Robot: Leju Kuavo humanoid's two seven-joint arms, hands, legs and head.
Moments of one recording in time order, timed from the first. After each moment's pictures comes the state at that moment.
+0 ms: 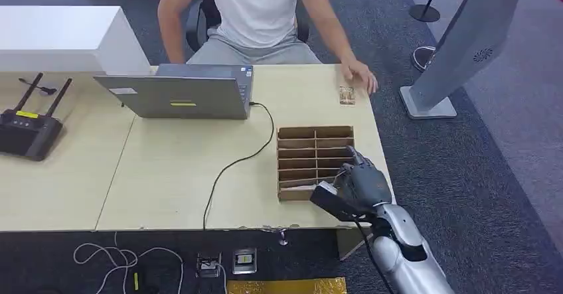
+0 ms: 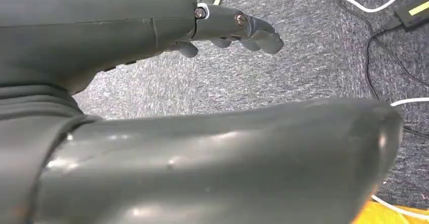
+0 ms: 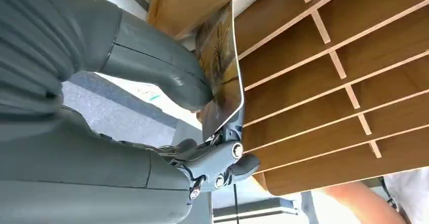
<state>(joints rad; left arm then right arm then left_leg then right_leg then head) -0.16 0.11 -0.74 -0.22 0.42 0.33 -0.03 -0.26 -0.14 0.49 -1.36 1.00 -0.17 0.04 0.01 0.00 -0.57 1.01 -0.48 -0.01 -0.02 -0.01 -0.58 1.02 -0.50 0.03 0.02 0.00</state>
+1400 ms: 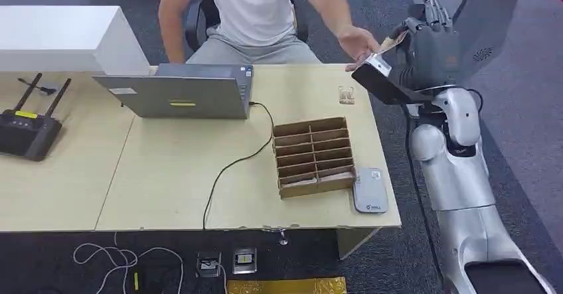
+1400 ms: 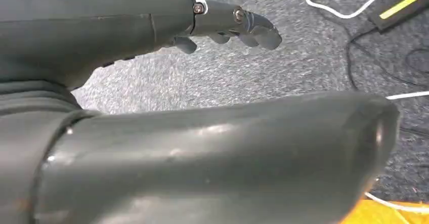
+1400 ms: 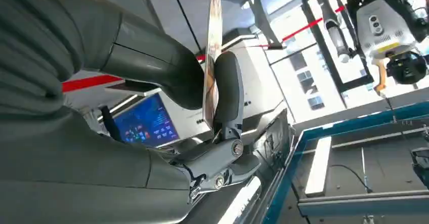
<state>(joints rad) -0.19 0.11 -0.77 -0.22 0.34 0.32 -0.02 -0.81 -0.13 0.31 -1.22 1.13 -0.38 -0.13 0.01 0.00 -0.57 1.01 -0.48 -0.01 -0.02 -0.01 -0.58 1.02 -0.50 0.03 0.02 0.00</state>
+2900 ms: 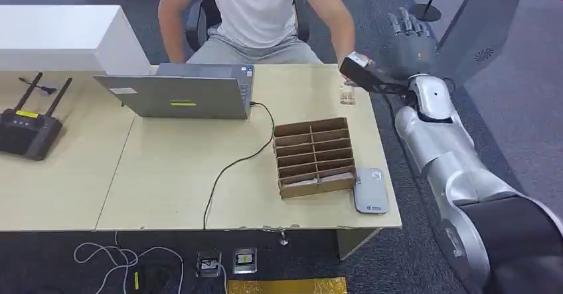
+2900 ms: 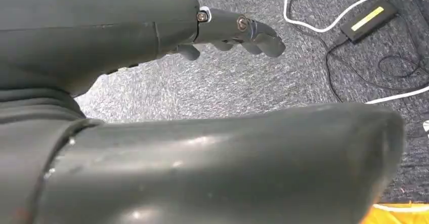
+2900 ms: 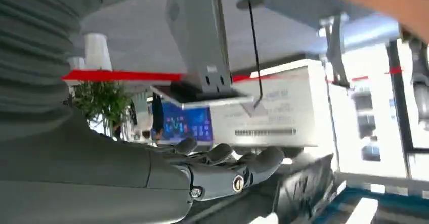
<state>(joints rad) -0.22 0.13 -0.83 -0.23 0.29 0.28 0.01 -1.16 -0.05 0.39 -0.41 1.27 -0.64 -0.08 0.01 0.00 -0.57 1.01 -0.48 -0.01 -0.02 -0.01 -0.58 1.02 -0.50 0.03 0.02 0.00</state>
